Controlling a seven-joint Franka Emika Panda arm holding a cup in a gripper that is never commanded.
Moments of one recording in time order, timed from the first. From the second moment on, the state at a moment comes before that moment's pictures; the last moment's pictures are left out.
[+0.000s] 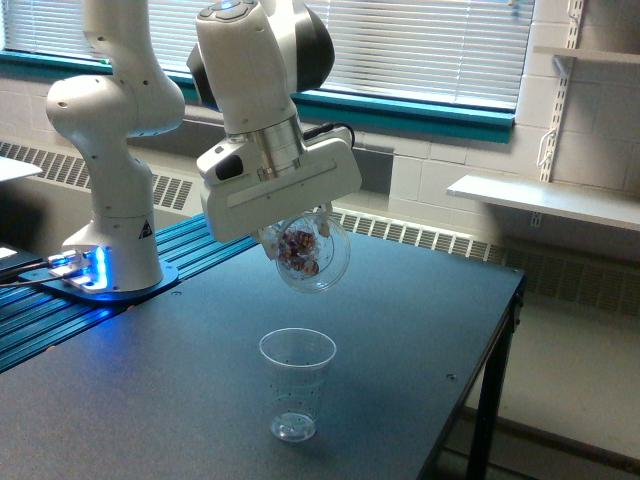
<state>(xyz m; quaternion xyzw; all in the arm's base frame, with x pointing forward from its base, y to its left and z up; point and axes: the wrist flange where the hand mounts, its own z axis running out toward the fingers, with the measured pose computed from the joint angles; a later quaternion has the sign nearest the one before) 0.453 -0.221 0.339 -0.71 0.68 -0.02 0.17</state>
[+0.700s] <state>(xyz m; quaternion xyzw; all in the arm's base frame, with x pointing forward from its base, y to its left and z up) 0.432 -0.222 0.329 -0.68 0.71 0.00 0.20</state>
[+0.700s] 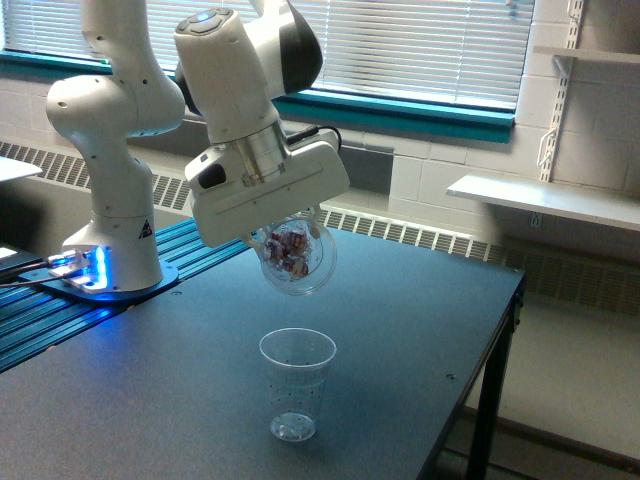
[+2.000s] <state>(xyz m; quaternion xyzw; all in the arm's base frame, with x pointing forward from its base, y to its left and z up) 0.450 -0.227 0.294 -0.65 0.73 0.05 0.22</state>
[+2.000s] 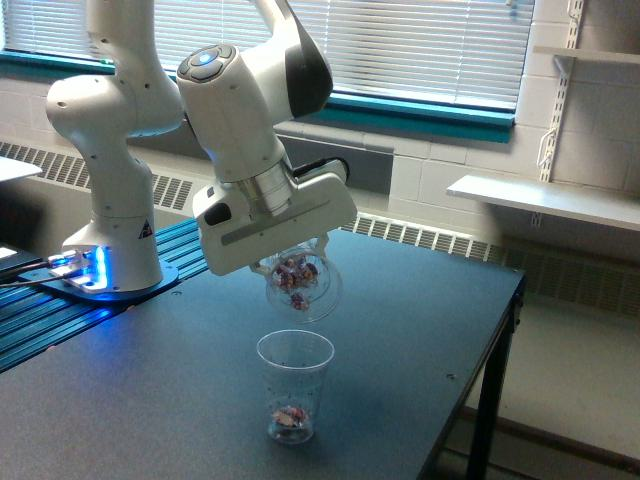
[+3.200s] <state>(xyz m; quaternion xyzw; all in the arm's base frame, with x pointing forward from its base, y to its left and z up) 0.458 -0.235 0.283 -0.59 0.76 0.07 0.26</state>
